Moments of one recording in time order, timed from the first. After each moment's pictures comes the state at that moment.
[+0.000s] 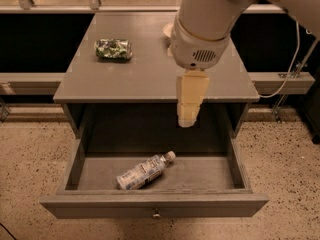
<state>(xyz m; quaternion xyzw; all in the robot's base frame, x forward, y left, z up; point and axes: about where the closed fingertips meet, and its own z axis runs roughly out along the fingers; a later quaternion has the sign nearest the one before) 0.483 -0.038 0.946 -0.74 0.66 -0.02 0.15</state>
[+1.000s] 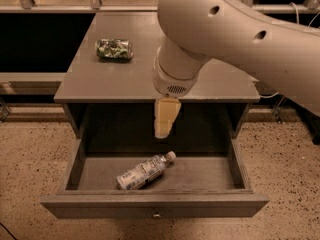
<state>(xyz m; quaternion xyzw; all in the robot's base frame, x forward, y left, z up) 0.521 0.000 0.876 -0.72 0.66 -0.04 0.21</state>
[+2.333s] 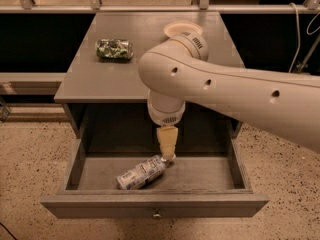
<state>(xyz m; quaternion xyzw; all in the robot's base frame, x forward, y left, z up) 0.529 -0.004 0.765 -0.77 0.62 -0.07 0.12</state>
